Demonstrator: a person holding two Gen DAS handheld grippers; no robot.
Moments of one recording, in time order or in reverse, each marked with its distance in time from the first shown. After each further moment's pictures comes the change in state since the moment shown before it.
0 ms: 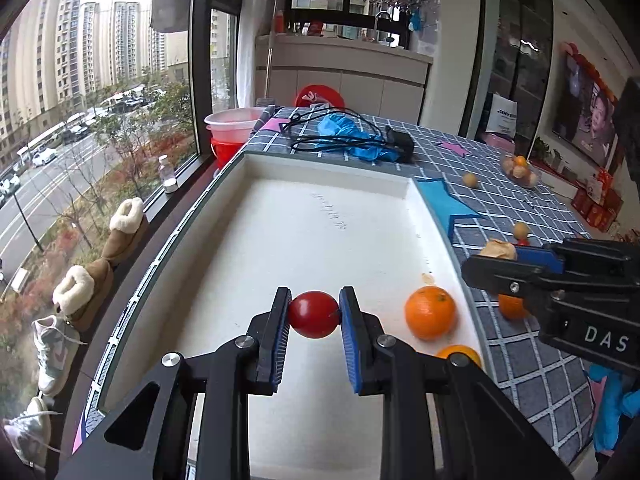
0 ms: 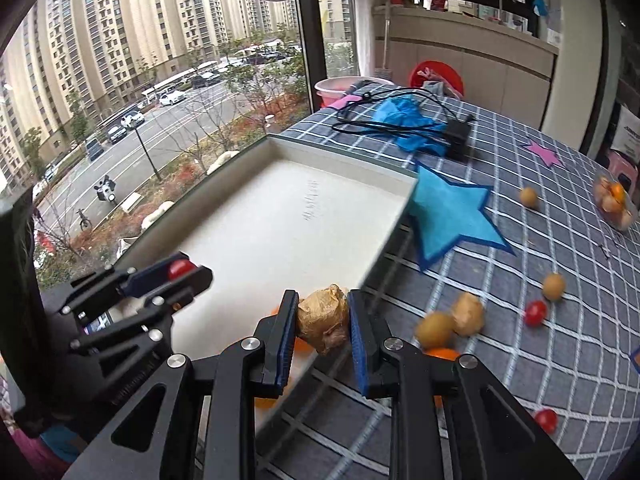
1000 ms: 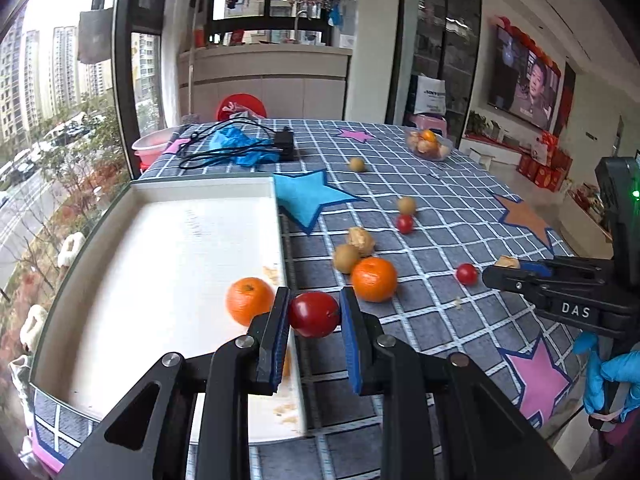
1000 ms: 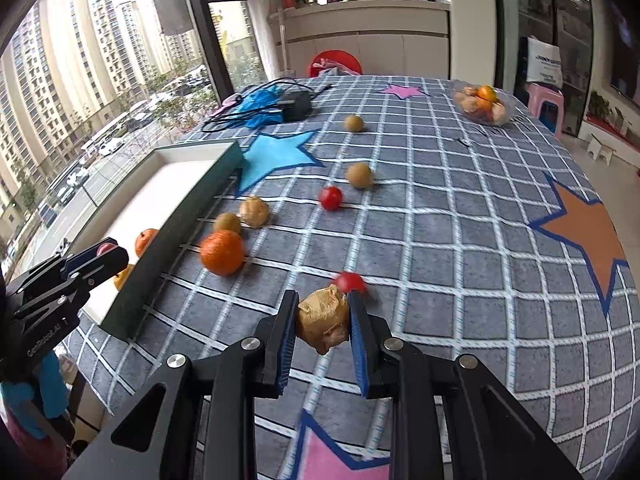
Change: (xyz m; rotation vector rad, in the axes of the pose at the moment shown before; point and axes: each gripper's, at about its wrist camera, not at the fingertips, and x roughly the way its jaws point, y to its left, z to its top) left arm -0.034 -0.101 -0.006 0.157 -0.009 -0.185; right arm -0.090 -0.120 -0.095 0.238 -0.035 -0.147
